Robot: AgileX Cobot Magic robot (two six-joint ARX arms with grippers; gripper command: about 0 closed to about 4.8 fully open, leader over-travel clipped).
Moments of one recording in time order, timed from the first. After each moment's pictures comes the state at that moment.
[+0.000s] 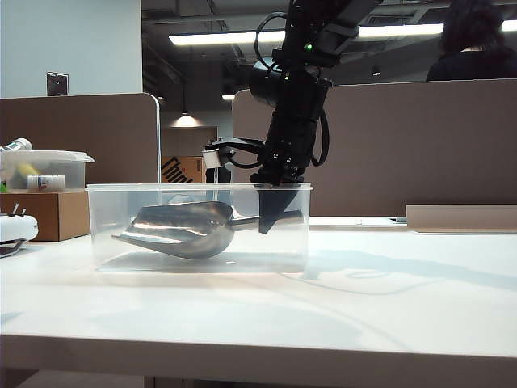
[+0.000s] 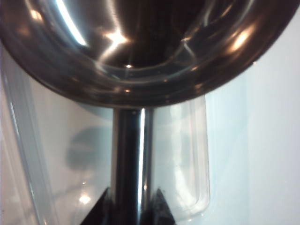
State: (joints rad) left arm -0.22 0.03 0.01 0.07 0.04 -0.06; right arm 0.55 2.28 2.05 -0.92 -0.08 -0.83
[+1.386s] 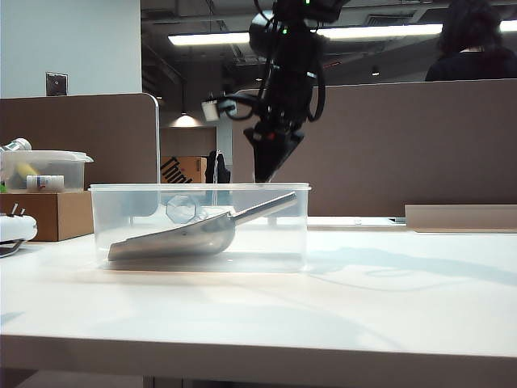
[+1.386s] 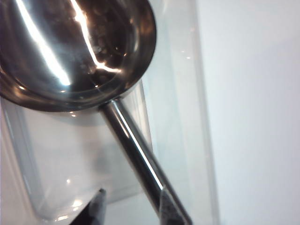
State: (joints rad) left arm -0.22 0.03 0.01 0.07 0.04 -0.06; right arm 0.55 2.28 2.29 -1.06 -0.04 -0.72
